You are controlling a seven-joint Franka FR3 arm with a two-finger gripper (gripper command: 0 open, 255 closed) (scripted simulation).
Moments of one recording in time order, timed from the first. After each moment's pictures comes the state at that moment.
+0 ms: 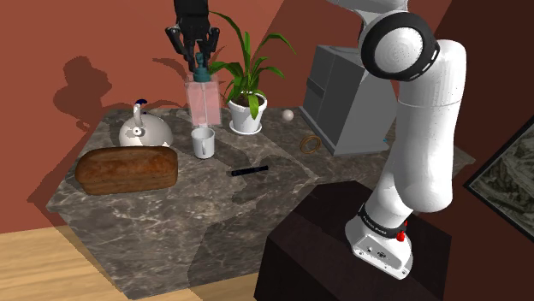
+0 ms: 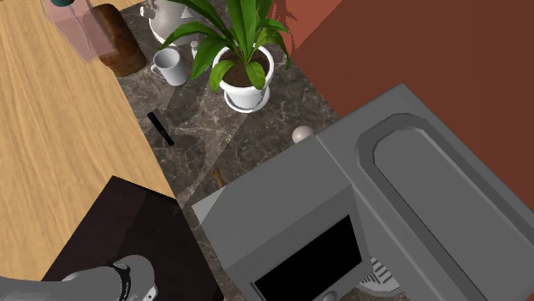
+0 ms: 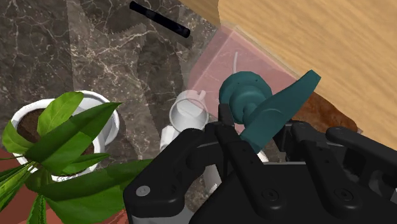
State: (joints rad) arm 0.36 0.37 0.07 -1.03 0.04 1.30 0.43
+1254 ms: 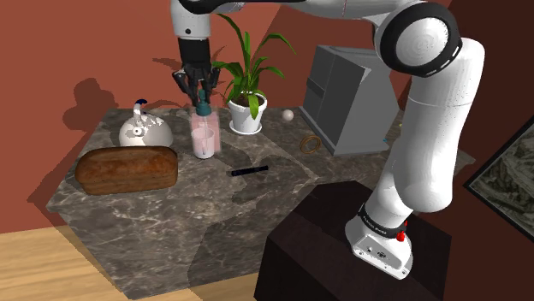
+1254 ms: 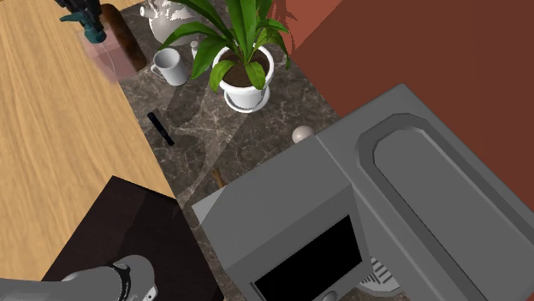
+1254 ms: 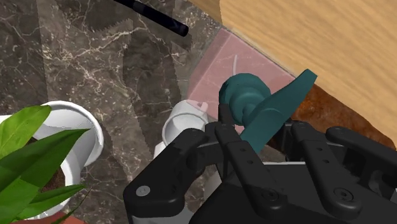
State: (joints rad) arm 0.35 0.27 0.07 -1.44 0.05 1.61 0.41
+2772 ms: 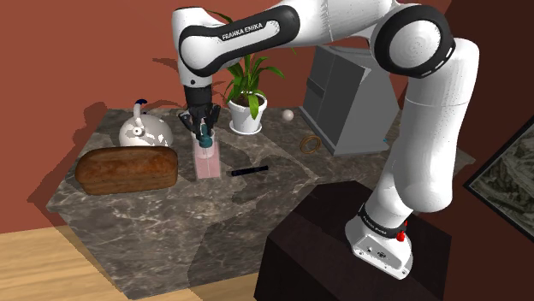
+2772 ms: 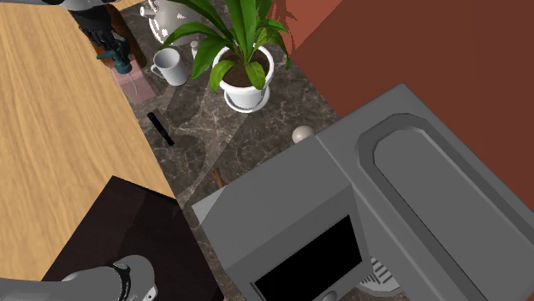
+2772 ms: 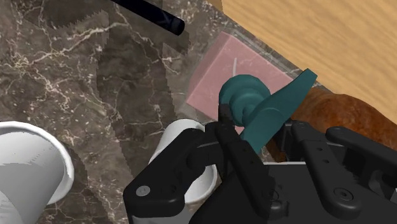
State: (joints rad) arm 0.35 0.30 0.07 -1.70 0.05 1.91 0.40
